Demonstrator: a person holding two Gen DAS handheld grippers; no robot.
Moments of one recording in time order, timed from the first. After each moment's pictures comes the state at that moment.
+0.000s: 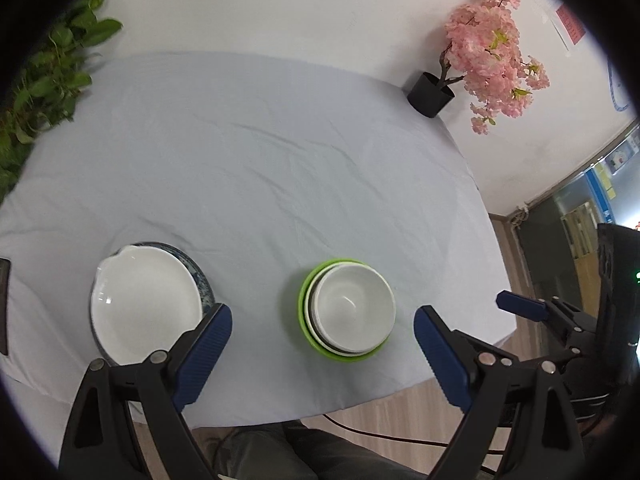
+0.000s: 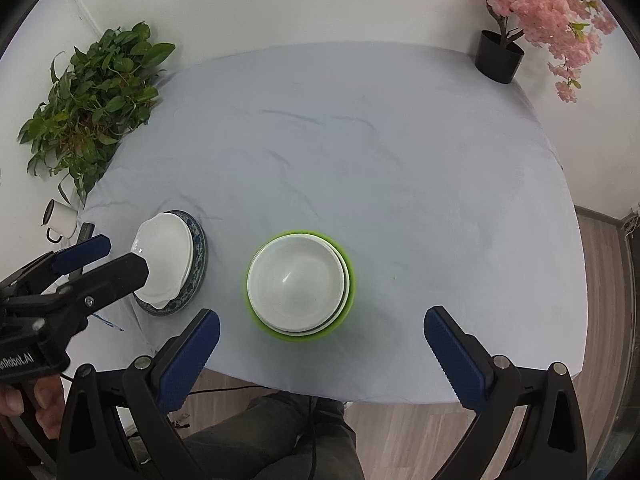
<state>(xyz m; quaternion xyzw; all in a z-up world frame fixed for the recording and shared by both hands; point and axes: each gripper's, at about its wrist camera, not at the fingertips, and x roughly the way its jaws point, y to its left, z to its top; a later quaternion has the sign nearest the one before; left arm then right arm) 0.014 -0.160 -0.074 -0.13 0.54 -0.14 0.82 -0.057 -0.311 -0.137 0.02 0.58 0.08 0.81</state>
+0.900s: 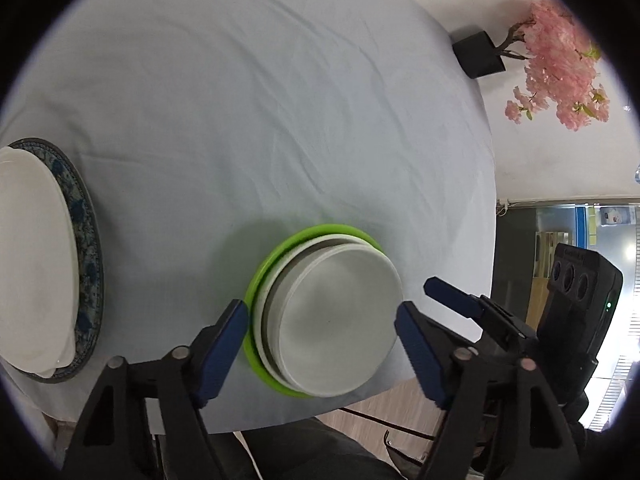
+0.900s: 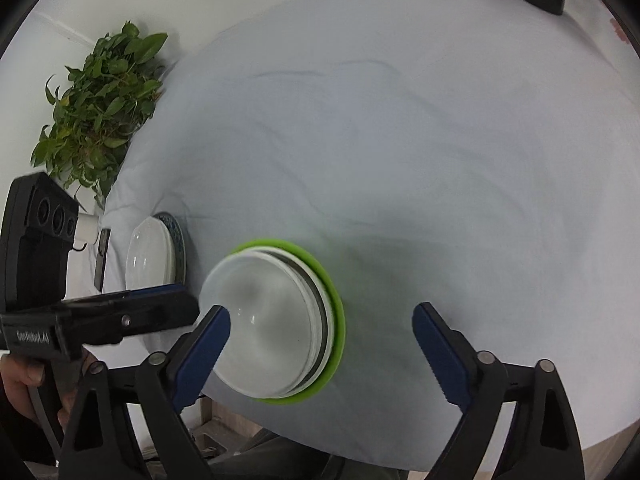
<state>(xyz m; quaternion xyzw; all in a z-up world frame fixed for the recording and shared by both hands) 0.081 -0.194 -0.195 -0.26 0.66 -0.15 0.69 0.031 -0.369 -0.289 0.11 0.63 0.17 0.75</state>
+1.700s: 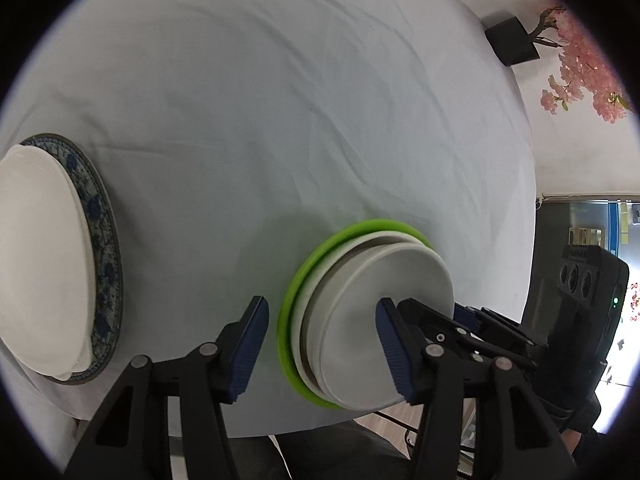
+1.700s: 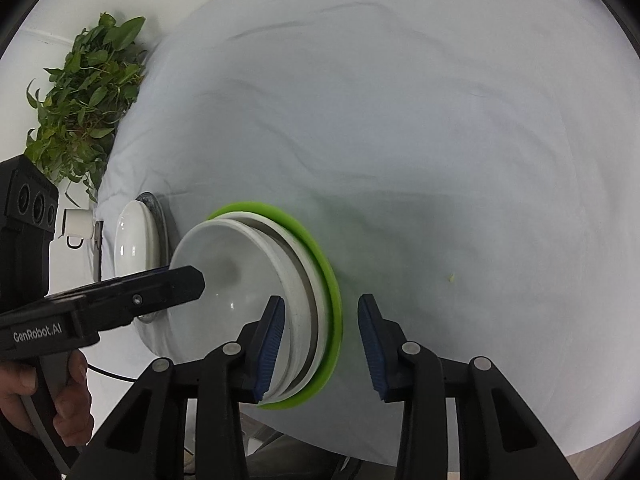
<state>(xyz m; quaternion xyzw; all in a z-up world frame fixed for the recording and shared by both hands) 0.081 -0.190 -0.213 -0.22 0.69 -0.11 0.68 0.024 -0.354 -0.343 0.15 0.67 0.15 0.72</state>
